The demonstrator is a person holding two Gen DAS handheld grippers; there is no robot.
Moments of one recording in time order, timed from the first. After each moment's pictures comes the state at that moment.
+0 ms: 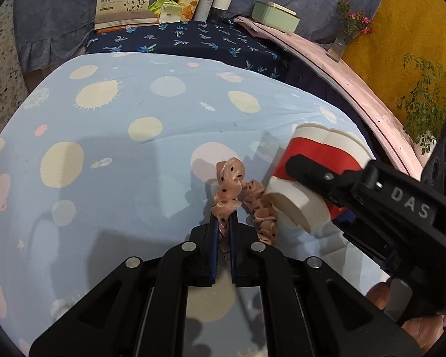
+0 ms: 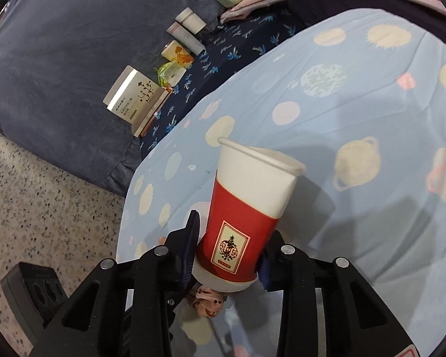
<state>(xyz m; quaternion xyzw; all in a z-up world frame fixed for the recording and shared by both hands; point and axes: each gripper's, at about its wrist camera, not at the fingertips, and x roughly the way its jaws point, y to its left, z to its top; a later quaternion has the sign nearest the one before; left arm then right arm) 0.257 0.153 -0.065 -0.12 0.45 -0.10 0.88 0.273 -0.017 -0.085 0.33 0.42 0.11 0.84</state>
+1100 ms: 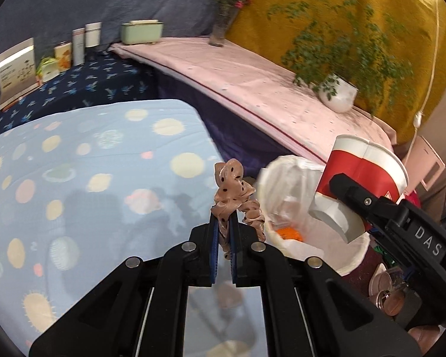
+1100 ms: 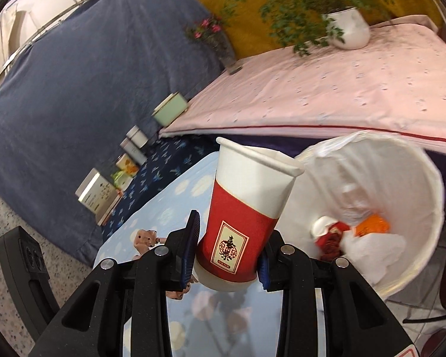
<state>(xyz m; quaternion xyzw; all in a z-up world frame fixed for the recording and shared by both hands) 0.155 -0.113 0.027 -0.02 0.40 -0.27 0.88 0.084 -0.286 0.010 0.33 0.26 -0.07 0.90</state>
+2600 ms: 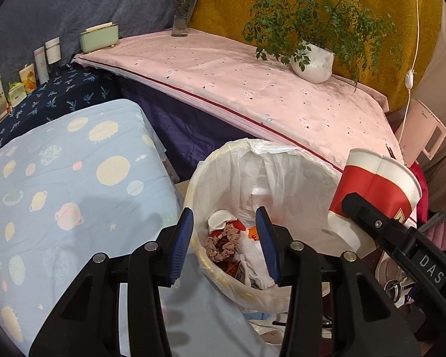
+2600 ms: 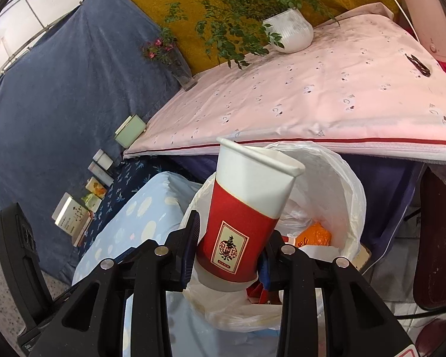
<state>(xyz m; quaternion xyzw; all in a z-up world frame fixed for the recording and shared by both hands) 0.146 -0.214 0.003 0.05 0.40 -0.29 0.87 0.039 -0.371 -0.020 0.34 0.26 -0.13 0.89</state>
